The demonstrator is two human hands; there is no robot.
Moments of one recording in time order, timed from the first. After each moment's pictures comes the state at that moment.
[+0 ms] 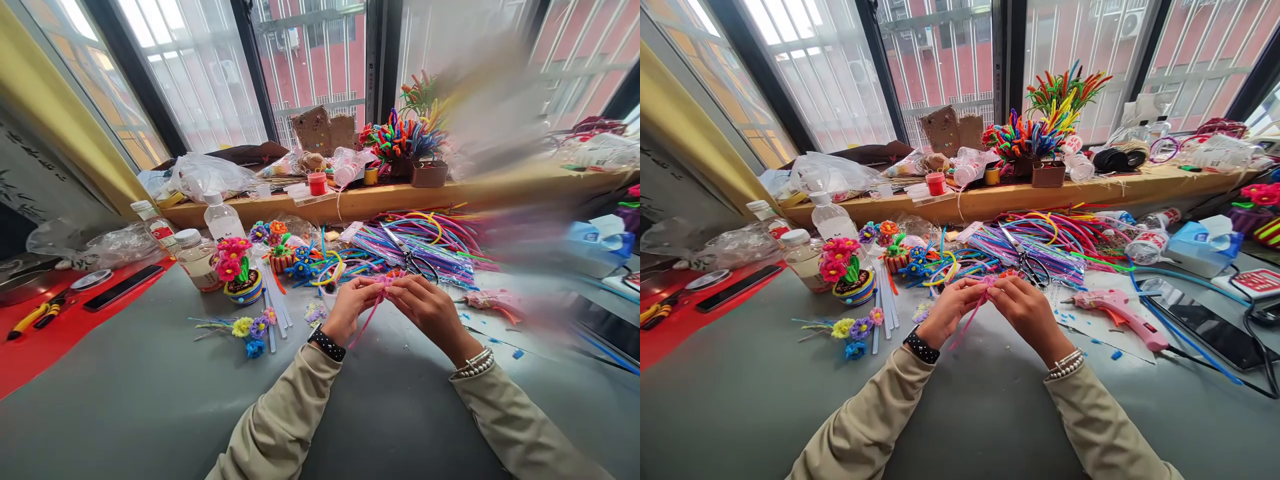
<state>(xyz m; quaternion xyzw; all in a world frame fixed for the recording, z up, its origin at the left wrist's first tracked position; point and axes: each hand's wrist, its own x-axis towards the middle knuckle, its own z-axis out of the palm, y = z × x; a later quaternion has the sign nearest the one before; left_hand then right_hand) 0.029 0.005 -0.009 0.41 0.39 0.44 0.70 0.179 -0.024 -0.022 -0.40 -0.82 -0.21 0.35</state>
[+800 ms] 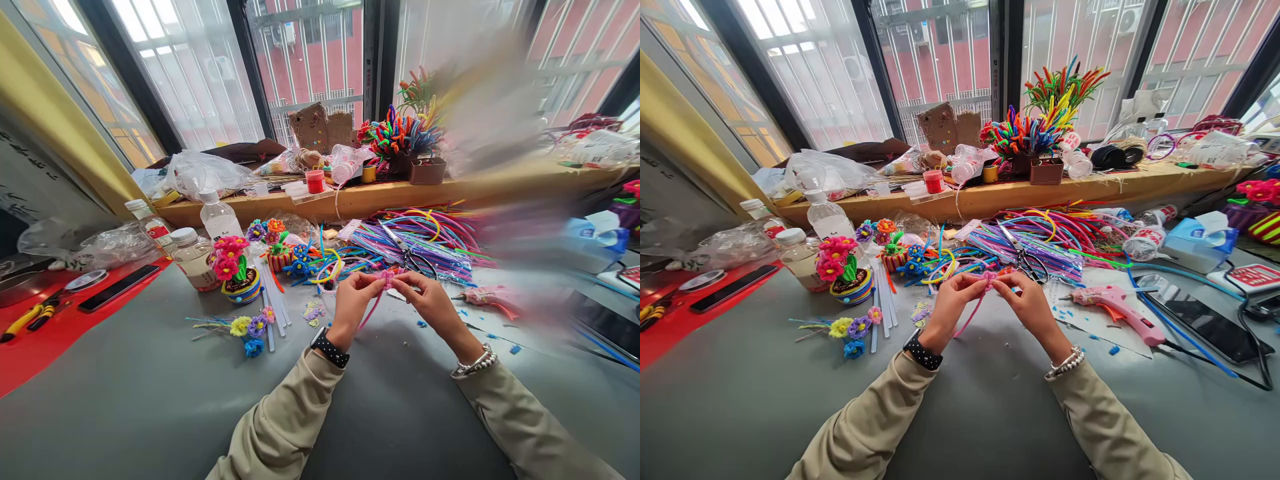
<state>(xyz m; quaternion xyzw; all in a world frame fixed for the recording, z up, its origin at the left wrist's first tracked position) 0.037 0.003 -0.011 0.51 0.42 0.50 0.57 0.177 -0.018 -0.022 -0.53 -0.64 0.26 0.49</state>
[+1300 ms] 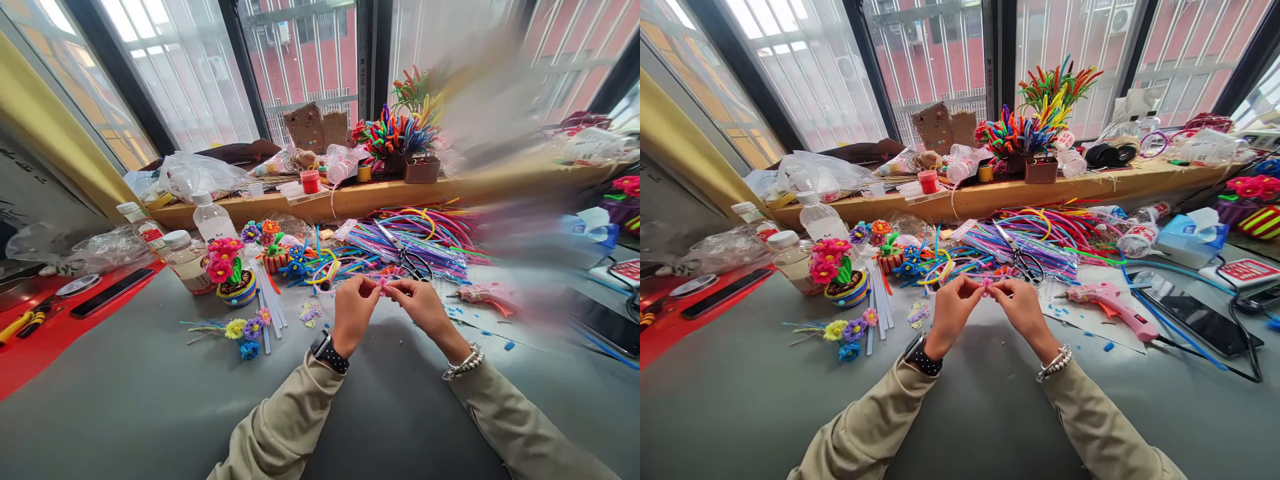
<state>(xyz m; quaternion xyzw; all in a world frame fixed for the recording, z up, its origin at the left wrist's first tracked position) 0.039 -0.003 -0.019 0.70 0.48 0.44 0.28 0.168 -0.020 -0.024 -0.59 -0.61 0.27 0.45</state>
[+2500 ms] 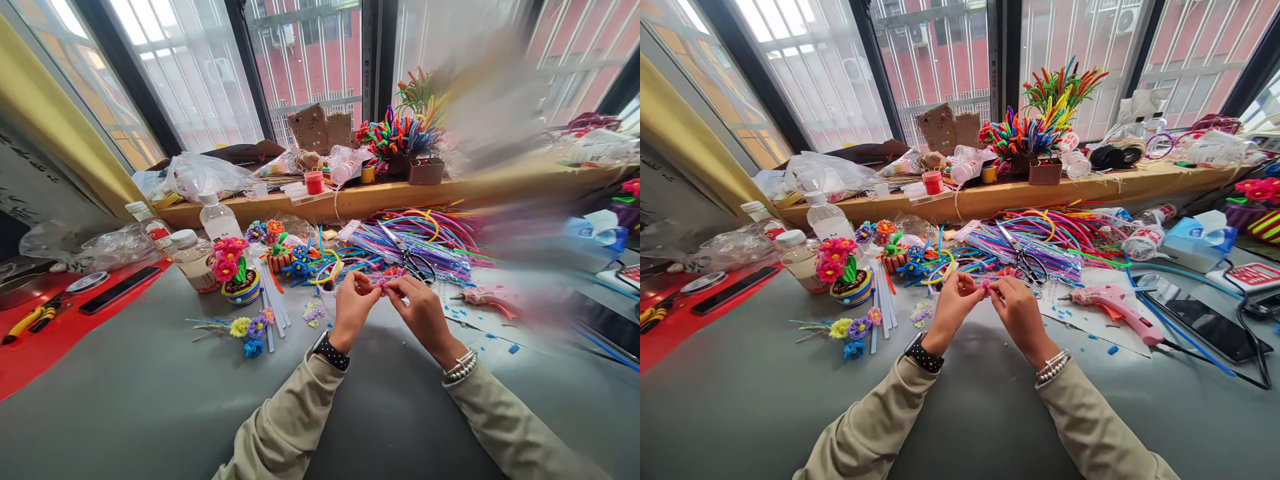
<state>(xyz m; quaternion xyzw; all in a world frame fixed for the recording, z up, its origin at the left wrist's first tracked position) 0.037 0.005 -0.024 0.59 0.46 0.50 0.43 0.162 -0.024 -0.031 -0.52 -0.72 0.02 0.46</state>
